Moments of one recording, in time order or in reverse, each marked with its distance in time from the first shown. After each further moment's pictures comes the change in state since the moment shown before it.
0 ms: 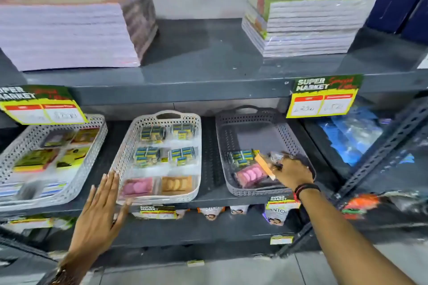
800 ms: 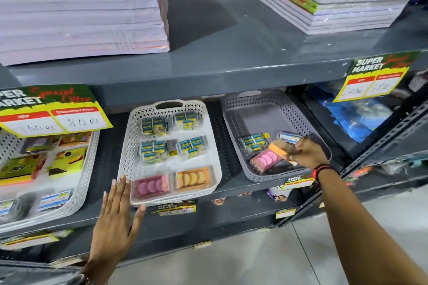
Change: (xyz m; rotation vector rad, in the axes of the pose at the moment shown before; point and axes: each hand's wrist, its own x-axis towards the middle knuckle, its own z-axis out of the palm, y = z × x) left_hand 0.014 -0.053 0.033 -0.059 -0.061 0.077; right_hand -0.003 -0.026 0.001 0.271 -0.040 0.271
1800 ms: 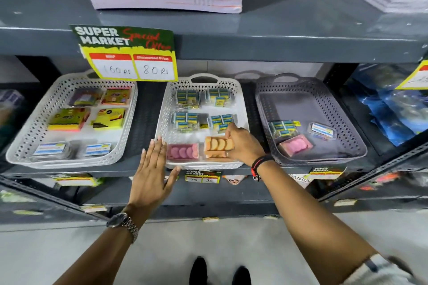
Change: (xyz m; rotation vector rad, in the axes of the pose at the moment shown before) left_hand -0.002 0.000 0.002 -0.001 0.023 -0.021; right_hand -0.094 -0.151 0.121 -0.221 -0.210 -0.701
